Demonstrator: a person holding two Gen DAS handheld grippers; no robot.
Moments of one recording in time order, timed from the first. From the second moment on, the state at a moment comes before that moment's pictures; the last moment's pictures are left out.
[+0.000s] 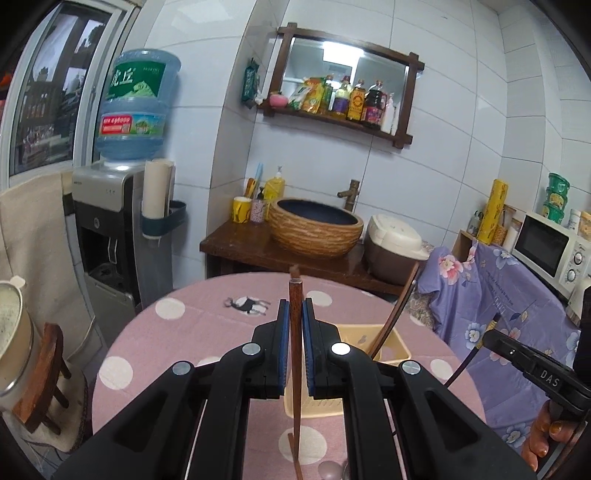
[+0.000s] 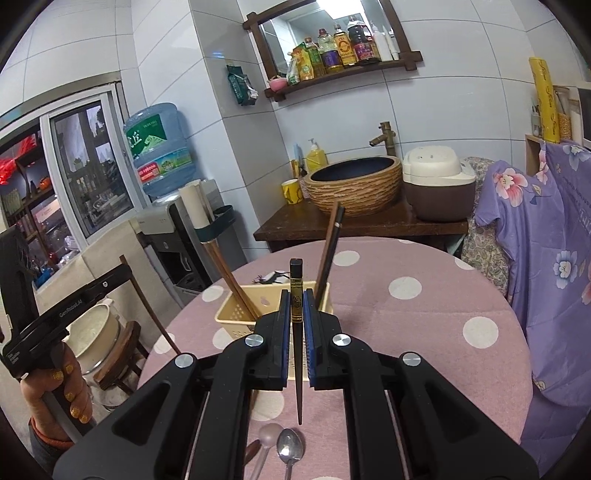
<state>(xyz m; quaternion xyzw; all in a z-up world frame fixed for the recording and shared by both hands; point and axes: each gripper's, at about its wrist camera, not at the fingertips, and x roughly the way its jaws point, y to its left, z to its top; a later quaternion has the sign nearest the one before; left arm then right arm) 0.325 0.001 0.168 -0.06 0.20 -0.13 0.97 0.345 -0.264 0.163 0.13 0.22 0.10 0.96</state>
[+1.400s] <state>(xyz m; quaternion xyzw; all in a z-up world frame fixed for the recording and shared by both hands) 0.422 -0.068 0.142 -0.06 0.24 -0.11 0.96 0.445 -0.259 0.166 0.13 0.24 0.04 0.96</state>
